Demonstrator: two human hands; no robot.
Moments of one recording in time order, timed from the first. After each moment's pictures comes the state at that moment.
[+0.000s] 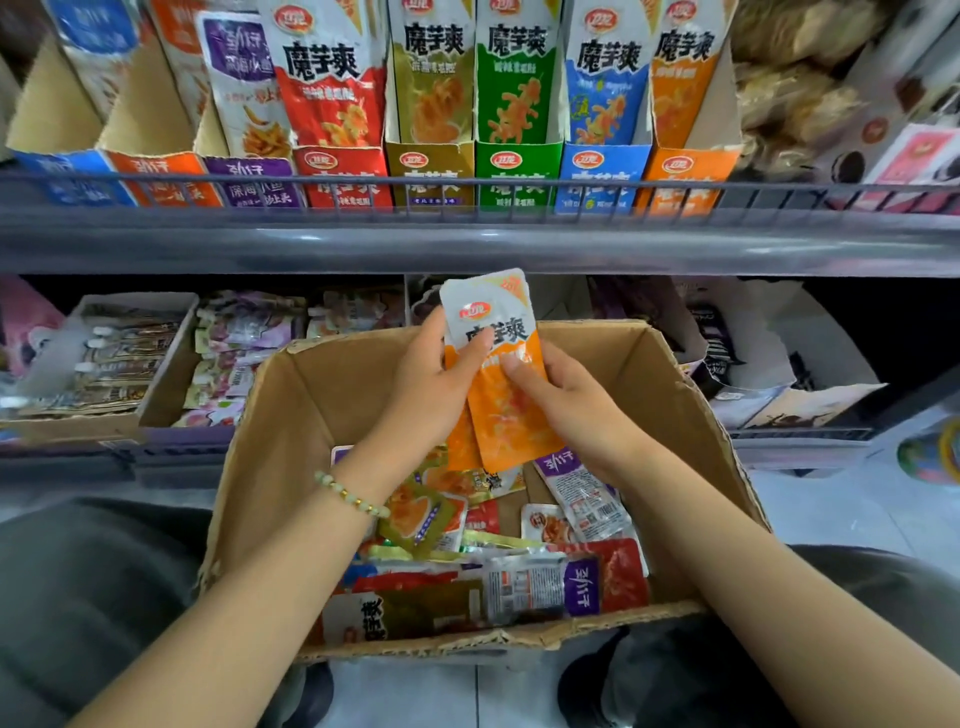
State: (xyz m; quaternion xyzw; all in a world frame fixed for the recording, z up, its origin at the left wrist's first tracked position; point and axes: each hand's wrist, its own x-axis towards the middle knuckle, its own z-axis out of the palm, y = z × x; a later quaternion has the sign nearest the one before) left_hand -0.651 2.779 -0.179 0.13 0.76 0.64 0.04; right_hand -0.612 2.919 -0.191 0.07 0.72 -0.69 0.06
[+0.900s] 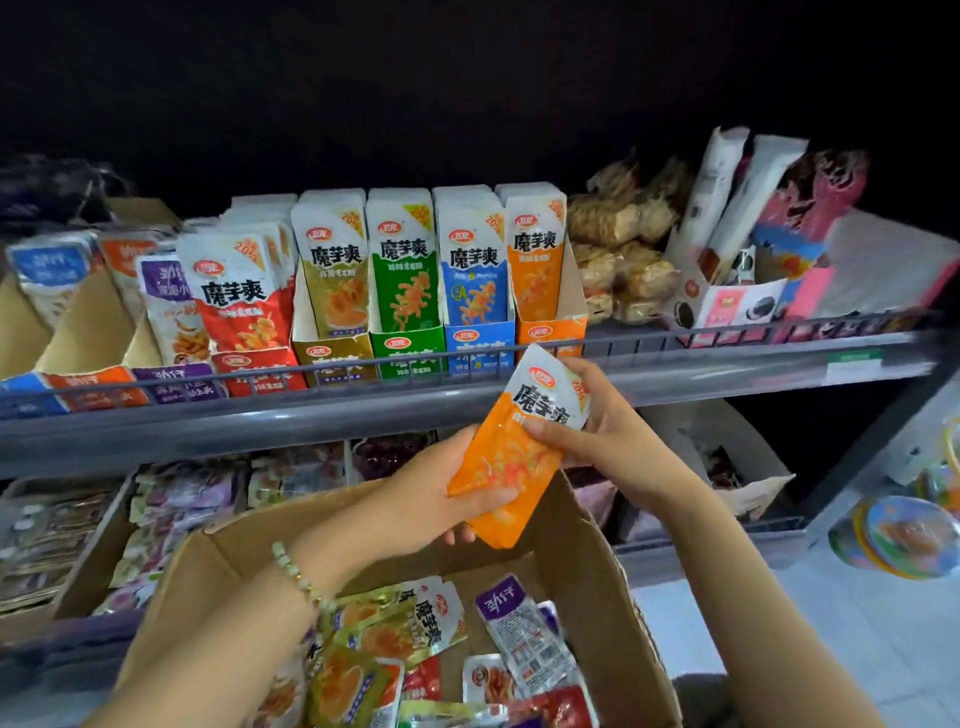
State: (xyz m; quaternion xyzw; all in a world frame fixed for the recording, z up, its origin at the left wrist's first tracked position) left_hand -0.664 2.839 -0.116 0.34 0.79 0.45 0.23; right_hand -0.615 3.039 -0.107 0.02 0.71 -0.70 -0.03
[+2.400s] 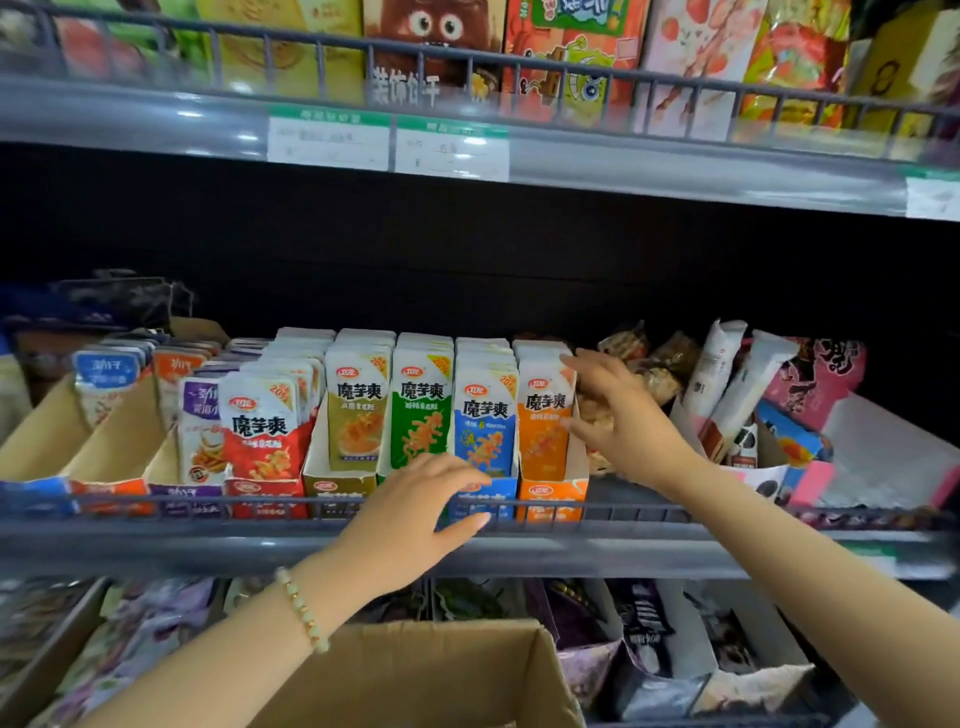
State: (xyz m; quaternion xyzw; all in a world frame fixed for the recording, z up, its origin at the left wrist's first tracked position) left_hand -0.728 2.855 -0.048 0.38 0.89 0.22 -0.08; right_hand -0.720 3.111 0.002 -0.07 0.95 -0.22 -0.22
